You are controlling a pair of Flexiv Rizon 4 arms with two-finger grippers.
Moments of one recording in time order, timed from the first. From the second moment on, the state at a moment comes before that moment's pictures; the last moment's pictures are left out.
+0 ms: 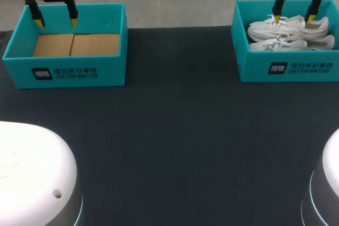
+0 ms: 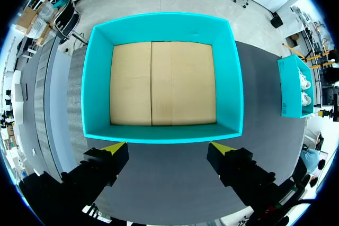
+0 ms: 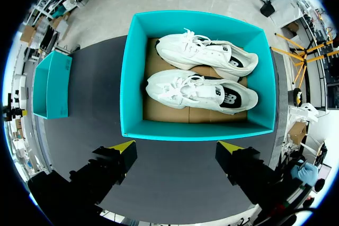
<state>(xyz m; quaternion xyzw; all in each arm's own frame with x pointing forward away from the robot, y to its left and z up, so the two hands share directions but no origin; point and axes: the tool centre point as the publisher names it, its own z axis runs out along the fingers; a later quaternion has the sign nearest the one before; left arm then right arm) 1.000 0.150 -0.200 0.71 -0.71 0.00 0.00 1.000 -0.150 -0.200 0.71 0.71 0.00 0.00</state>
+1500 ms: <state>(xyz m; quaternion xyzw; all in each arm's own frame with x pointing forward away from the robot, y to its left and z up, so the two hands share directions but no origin) 1.000 0.150 -0.200 0.71 -0.71 0.00 0.00 1.046 -0.299 -0.270 0.79 0.61 -0.01 0.06</state>
